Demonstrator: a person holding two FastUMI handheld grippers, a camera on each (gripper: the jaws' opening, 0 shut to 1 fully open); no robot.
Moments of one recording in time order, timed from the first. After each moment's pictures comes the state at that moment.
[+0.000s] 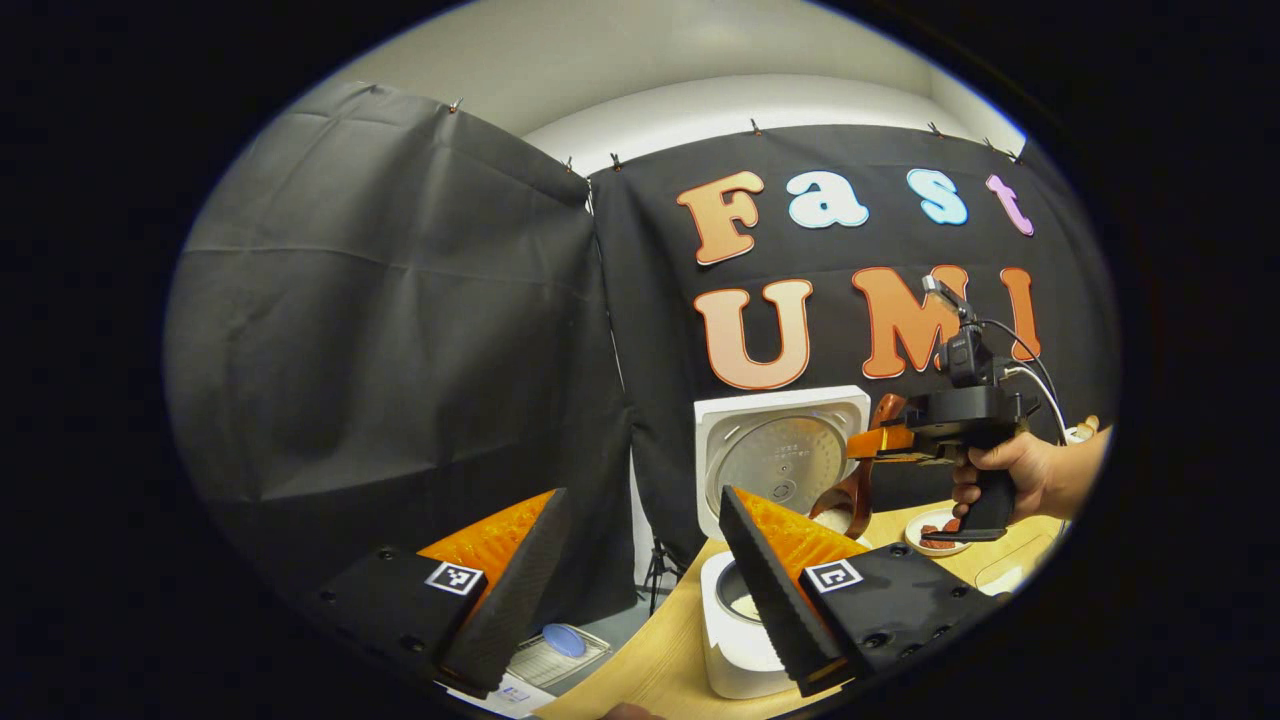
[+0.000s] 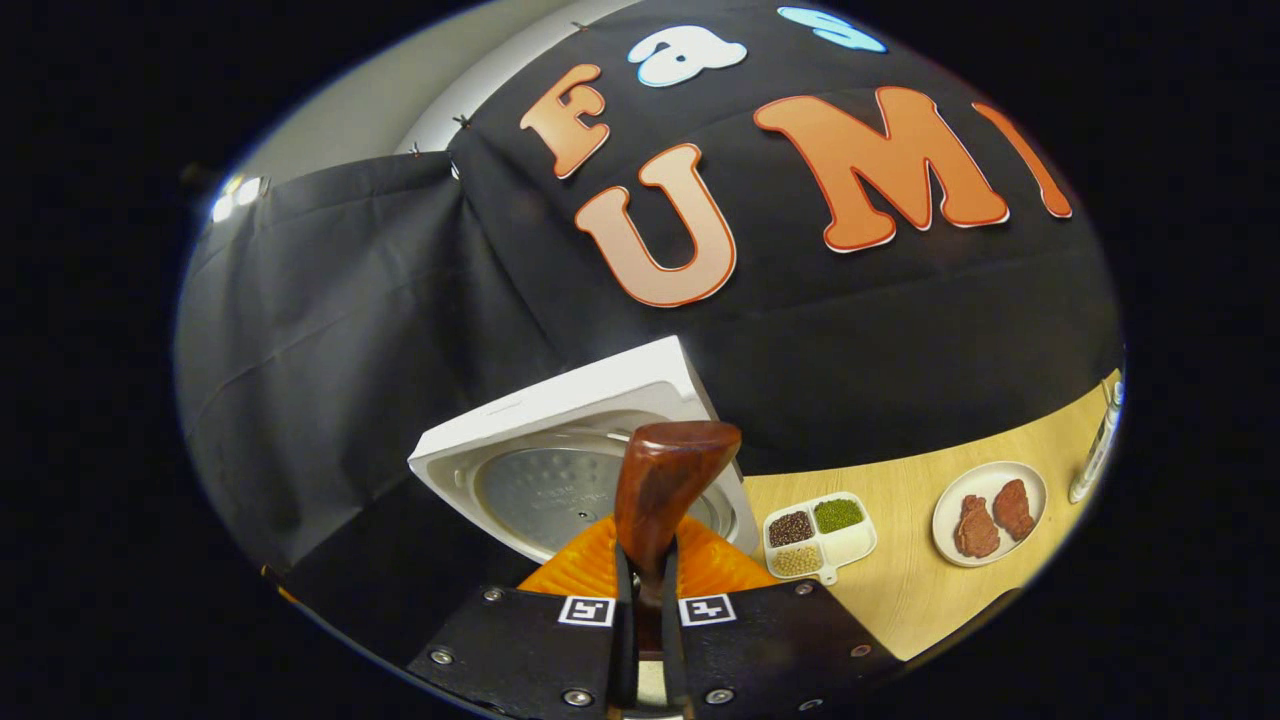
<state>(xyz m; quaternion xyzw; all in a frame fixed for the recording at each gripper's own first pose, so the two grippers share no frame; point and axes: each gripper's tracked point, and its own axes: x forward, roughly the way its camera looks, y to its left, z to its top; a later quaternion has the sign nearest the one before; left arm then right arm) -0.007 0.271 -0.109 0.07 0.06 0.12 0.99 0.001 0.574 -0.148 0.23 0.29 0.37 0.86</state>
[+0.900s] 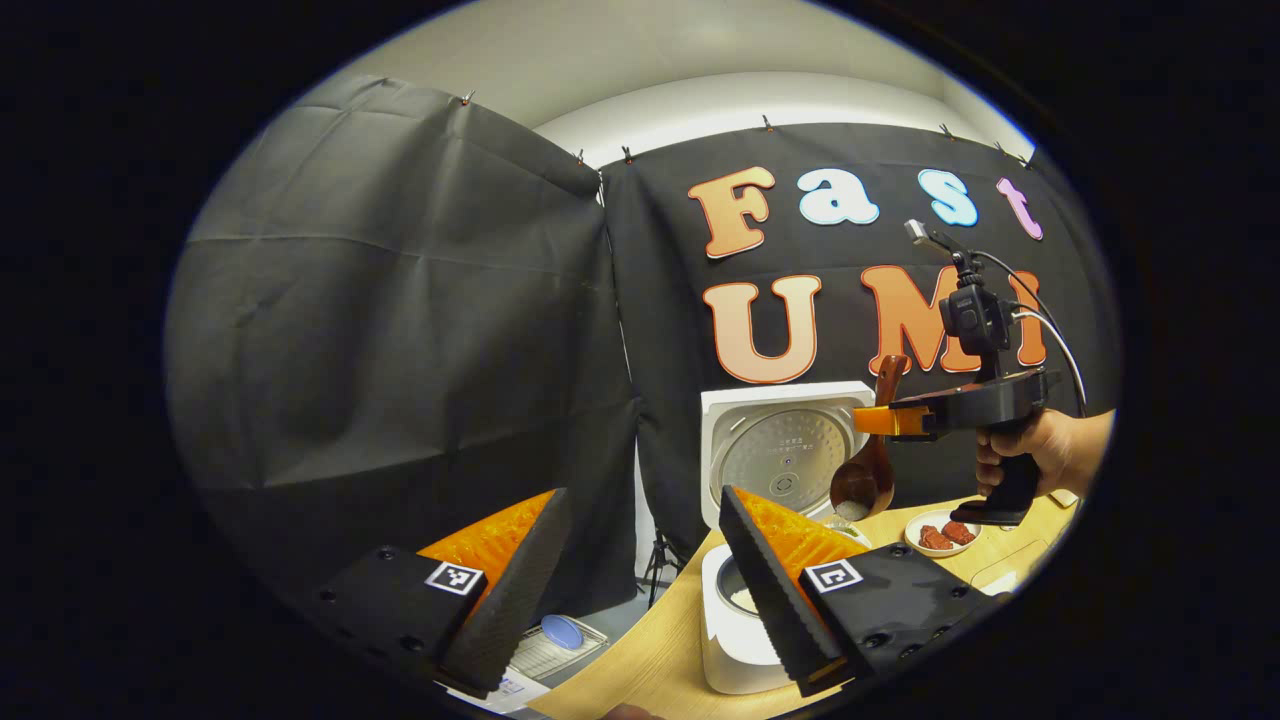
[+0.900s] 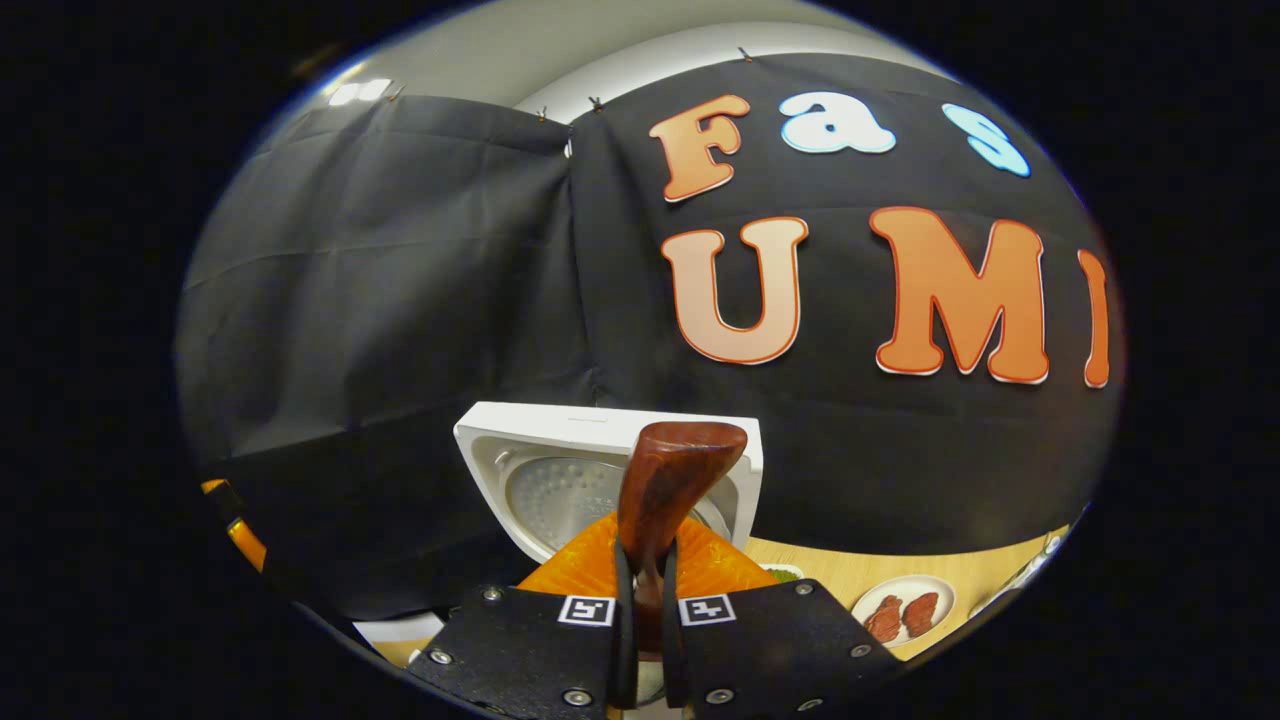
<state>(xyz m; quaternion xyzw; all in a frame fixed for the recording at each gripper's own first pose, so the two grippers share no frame) -0.010 0.273 -0.109 0.06 0.07 0.13 0.99 -0.012 0.567 -0.086 0.07 0.15 0.42 0.89</state>
